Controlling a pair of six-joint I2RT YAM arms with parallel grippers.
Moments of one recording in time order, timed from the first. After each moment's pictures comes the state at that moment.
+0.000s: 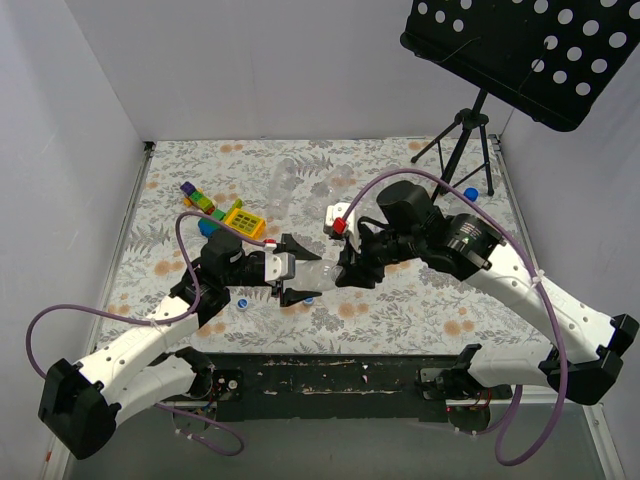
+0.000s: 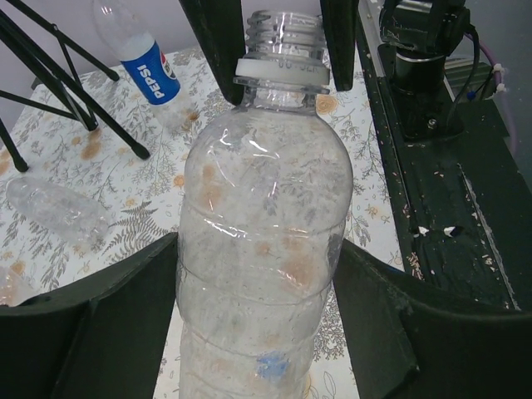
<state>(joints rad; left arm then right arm) -0.64 0.93 0.62 0.14 0.89 0.40 0.93 1.21 1.42 -0.87 -0.50 -0.31</state>
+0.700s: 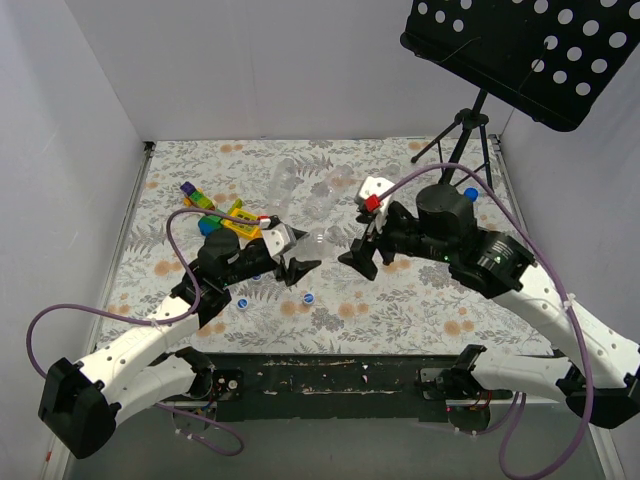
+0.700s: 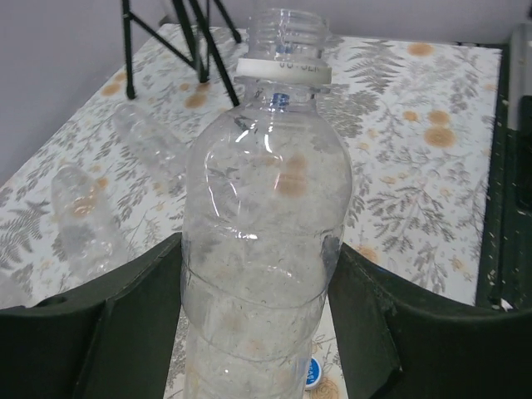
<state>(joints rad) -0.64 0.93 0.62 0.24 0.56 0.22 0.90 1.09 1.34 -0.65 -0.26 -0.19</state>
